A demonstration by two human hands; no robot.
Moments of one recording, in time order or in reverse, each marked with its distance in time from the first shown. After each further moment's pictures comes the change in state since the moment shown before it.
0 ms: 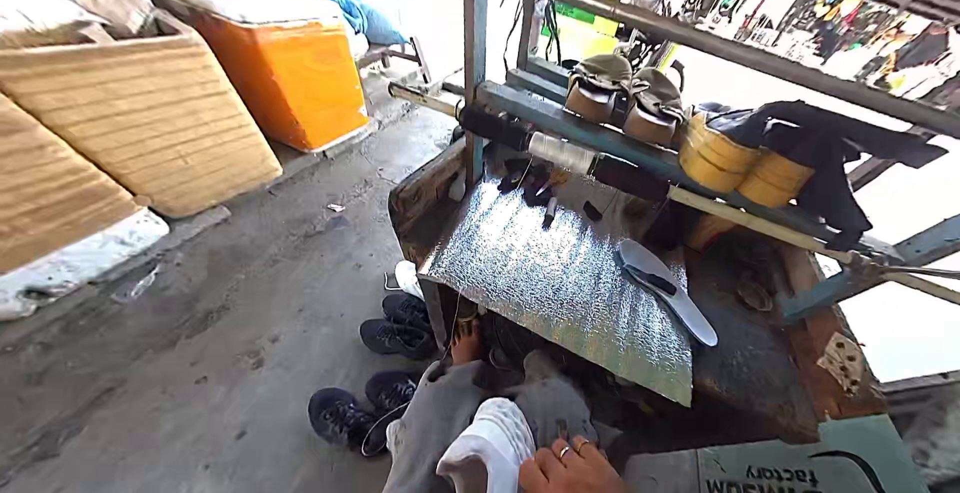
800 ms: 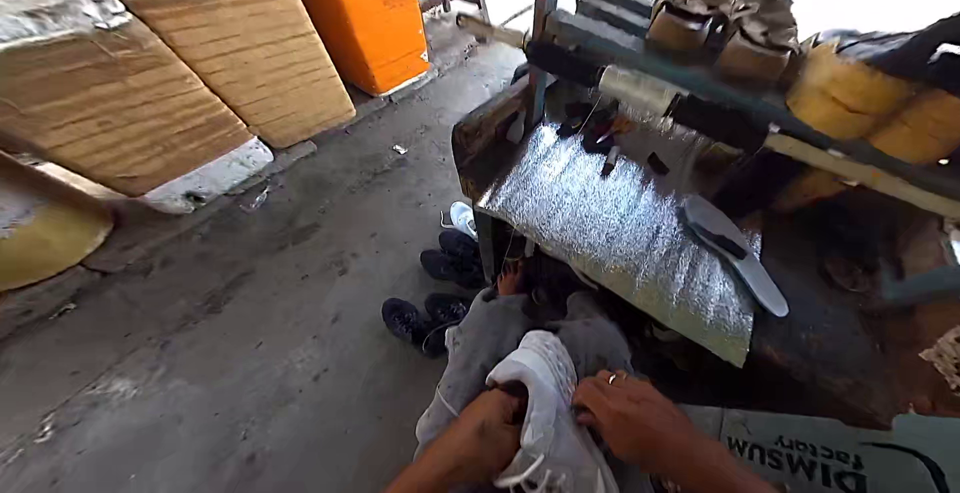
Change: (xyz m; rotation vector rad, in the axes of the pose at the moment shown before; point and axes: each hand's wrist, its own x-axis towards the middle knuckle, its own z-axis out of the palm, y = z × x) left_hand 0.003 -0.052 0.058 0.480 0.185 -0.478; right_hand -0.007 0.040 0.019 0.134 0.096 -0.223
